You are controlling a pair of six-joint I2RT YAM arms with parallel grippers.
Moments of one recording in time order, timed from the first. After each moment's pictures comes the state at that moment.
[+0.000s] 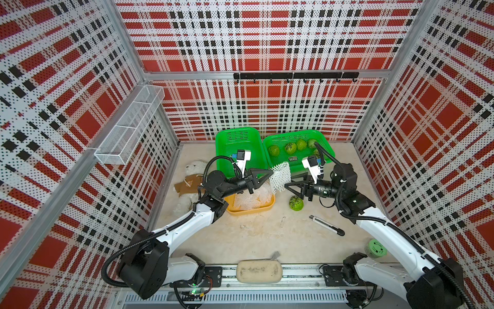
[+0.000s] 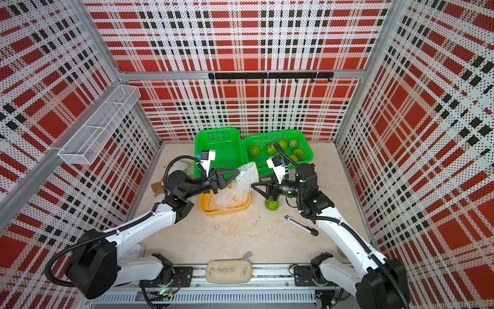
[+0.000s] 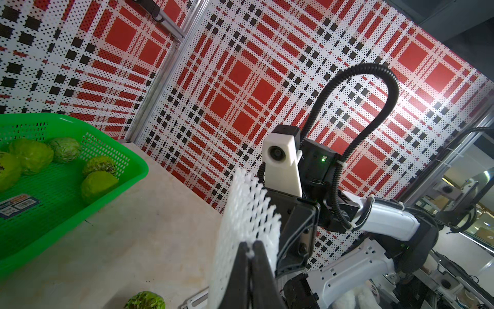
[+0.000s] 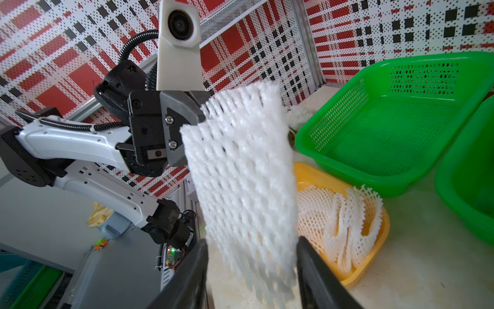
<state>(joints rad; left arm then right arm) -0.53 1.29 0.74 0.82 0.73 -0.78 0.41 1.08 0.82 0.05 -0.84 0.30</state>
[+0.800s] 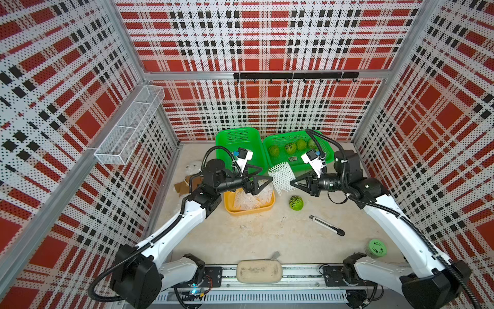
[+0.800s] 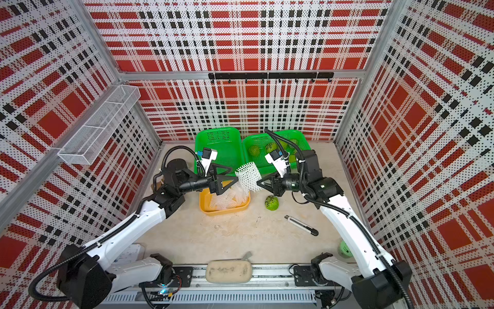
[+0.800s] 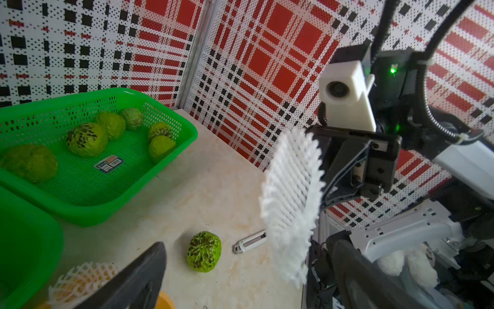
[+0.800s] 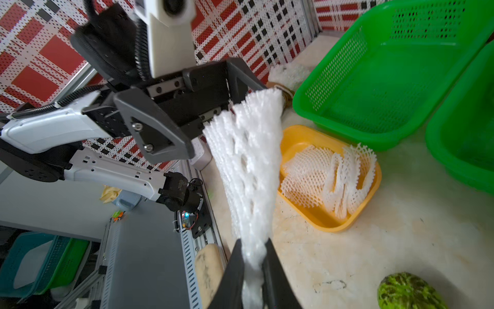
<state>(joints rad) -0.49 1.19 0.93 0.11 0.75 -0.30 0.38 1.18 1.20 -0.67 -0.84 0.07</state>
